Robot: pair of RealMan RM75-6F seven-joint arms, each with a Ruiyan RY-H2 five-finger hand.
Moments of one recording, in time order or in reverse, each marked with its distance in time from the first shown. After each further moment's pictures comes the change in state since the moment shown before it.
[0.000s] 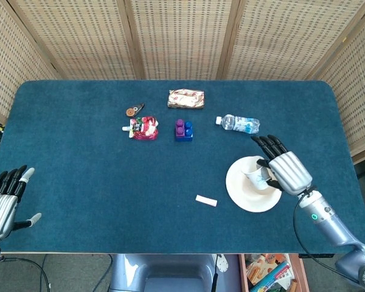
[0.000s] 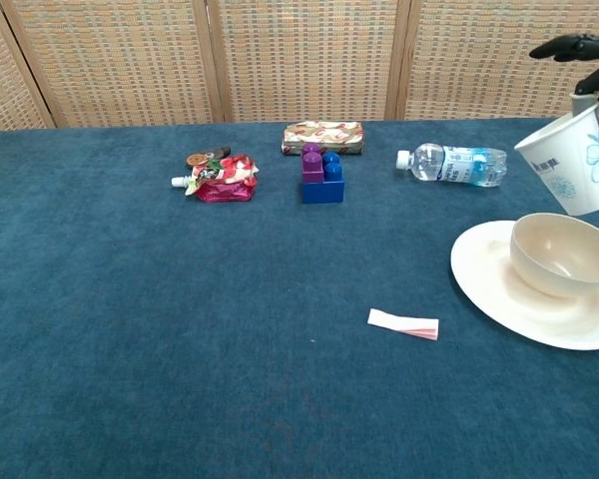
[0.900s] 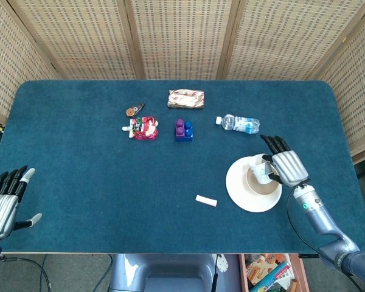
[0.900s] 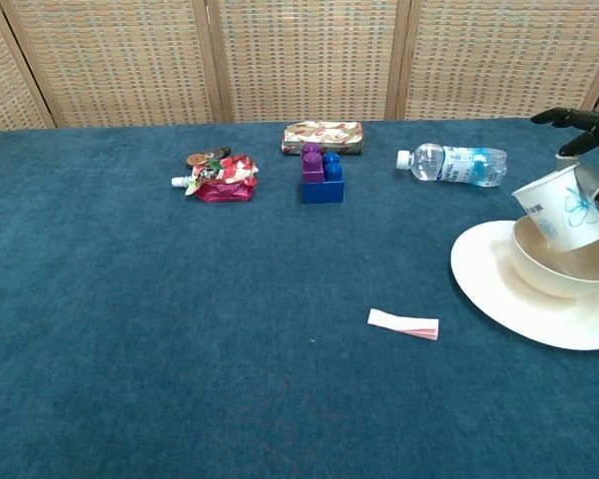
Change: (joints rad) left arm -0.003 -0.002 -0.002 0.000 -0.016 -0.015 0.004; right arm -0.009 -0.280 0.015 0.408 0.069 -0.087 0.114
